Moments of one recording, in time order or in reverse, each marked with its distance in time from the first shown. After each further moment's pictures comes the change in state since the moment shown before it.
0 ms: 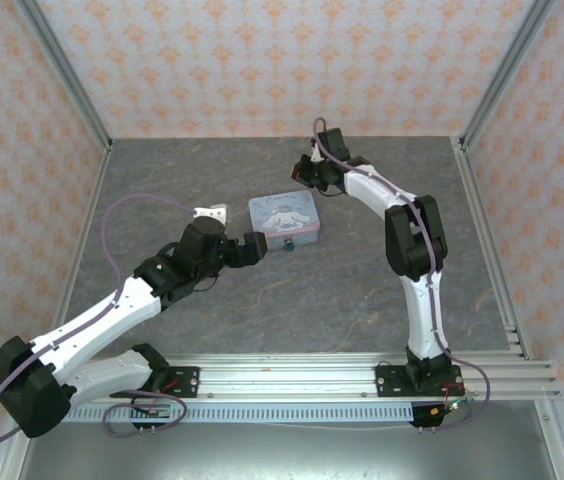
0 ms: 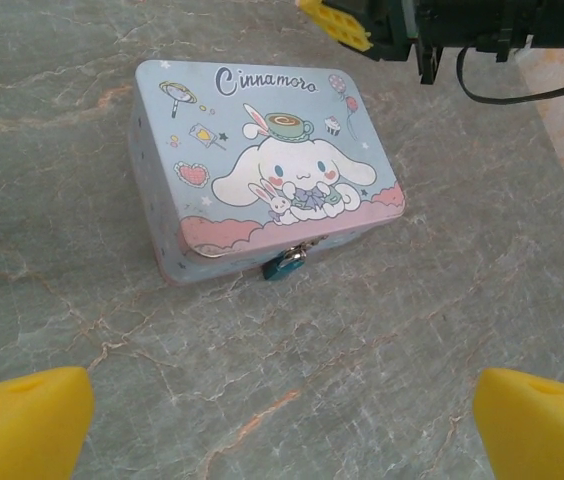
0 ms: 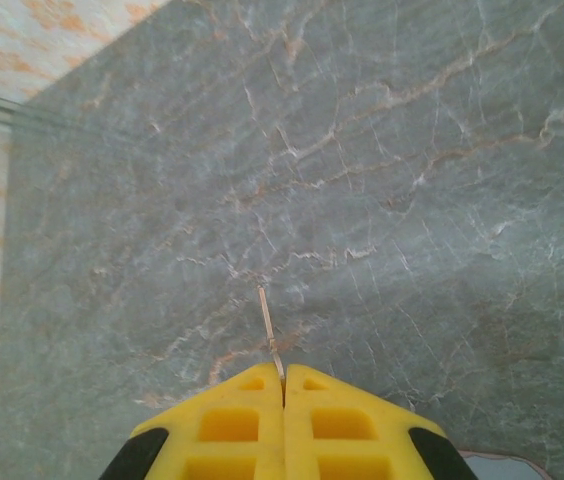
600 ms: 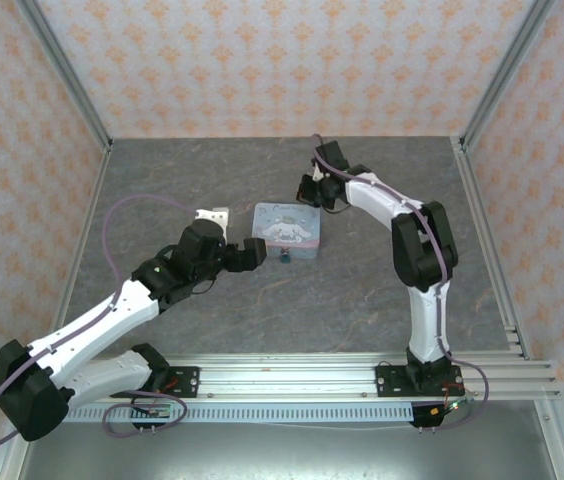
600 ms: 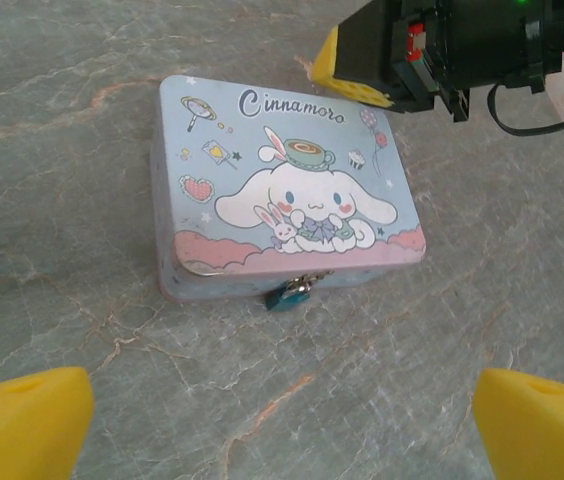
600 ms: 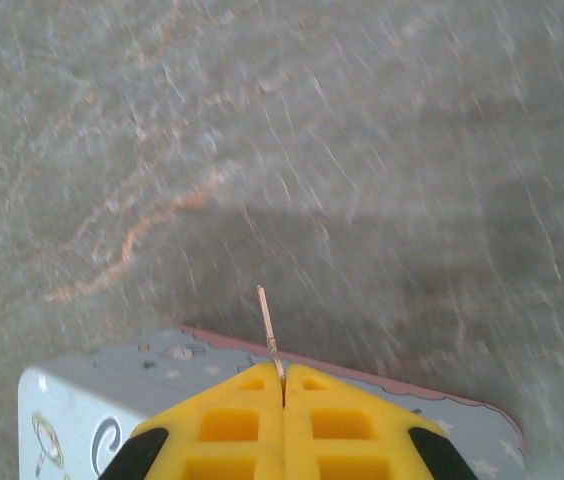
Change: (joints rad) left arm 0.000 -0.026 -0.023 -0.004 0.032 0.096; right arm 0.035 -0.162 -0.209 -0.136 0.075 -0.056
